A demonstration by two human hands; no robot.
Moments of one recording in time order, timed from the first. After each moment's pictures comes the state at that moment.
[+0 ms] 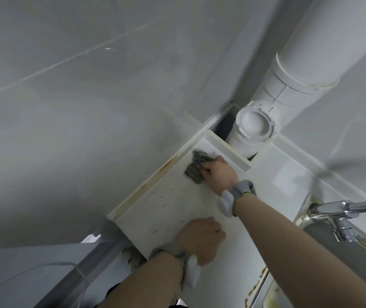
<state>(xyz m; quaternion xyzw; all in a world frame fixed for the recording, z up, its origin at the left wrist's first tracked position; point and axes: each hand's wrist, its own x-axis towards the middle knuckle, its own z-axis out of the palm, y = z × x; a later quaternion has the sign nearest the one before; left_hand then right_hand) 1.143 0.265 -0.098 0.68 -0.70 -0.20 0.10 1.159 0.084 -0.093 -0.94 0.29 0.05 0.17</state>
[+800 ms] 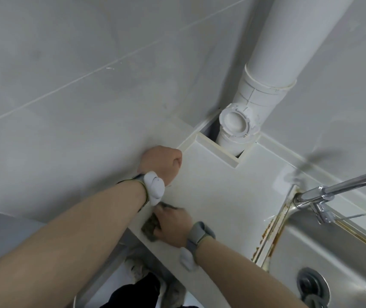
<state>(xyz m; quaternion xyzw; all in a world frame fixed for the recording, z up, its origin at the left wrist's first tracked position) 1.262 0.248 0.020 0.85 -0.48 -0.13 0.18 1.127 0.249 -0.090 -0.96 0.13 0.11 0.22</state>
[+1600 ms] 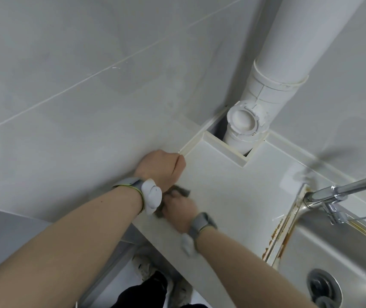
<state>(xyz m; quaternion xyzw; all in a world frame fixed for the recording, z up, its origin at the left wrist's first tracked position) 1.268 0.269 0.019 0.84 -0.53 -0.07 0.10 1.155 0.237 -0.094 -0.95 0.20 0.12 0.21</state>
